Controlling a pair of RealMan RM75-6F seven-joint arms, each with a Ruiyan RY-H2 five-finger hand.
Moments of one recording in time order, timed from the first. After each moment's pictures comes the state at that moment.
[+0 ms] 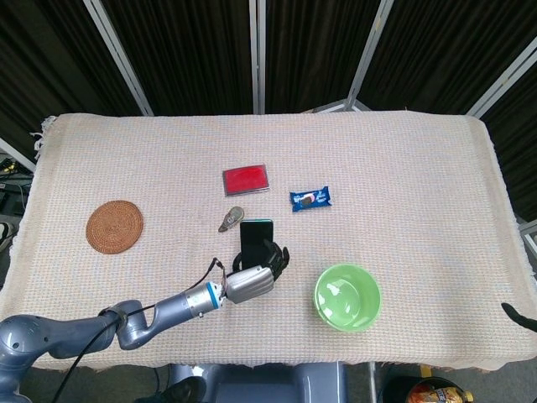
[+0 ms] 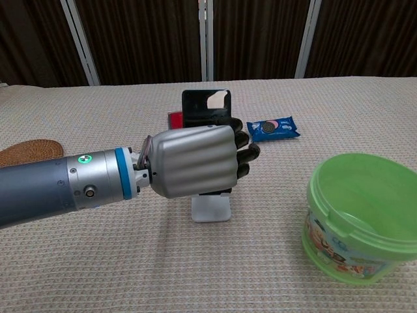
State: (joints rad) left arm -0.94 -1.76 -0.03 -1.19 1.85 0.96 1.23; right arm -0.03 -0.81 0.11 -1.90 -1.42 1.58 0.03
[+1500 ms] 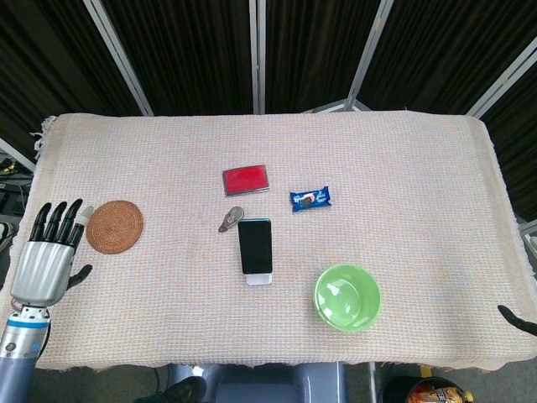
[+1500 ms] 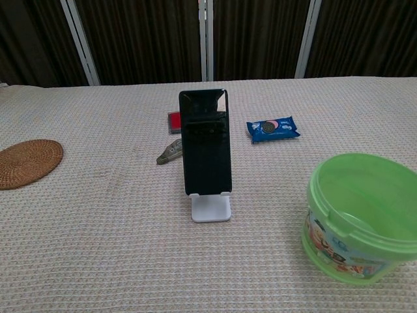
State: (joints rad) left arm -0.27 -1.14 0.00 -1.82 1.48 1.57 0.51; right arm -0.04 -0.79 0.09 -1.88 -1.48 1.60 0.10
